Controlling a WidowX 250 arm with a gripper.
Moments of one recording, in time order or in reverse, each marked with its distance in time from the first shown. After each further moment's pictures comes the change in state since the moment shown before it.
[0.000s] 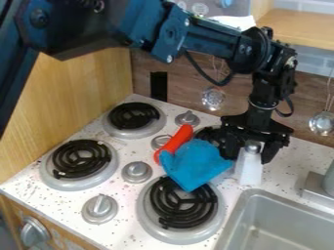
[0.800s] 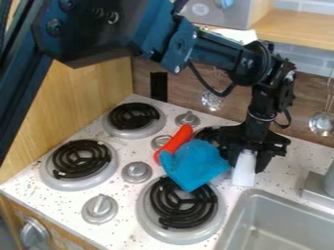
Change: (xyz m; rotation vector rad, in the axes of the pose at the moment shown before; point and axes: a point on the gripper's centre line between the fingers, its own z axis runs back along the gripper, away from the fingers) arm -0.007 0.004 -0.017 0.034 0.028 0.037
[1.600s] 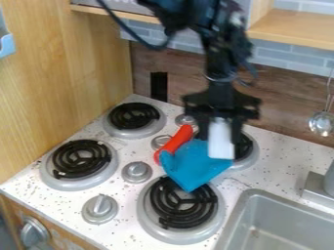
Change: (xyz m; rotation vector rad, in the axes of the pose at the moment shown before) arm -0.021 0.062 0.081 -0.156 -0.107 0.042
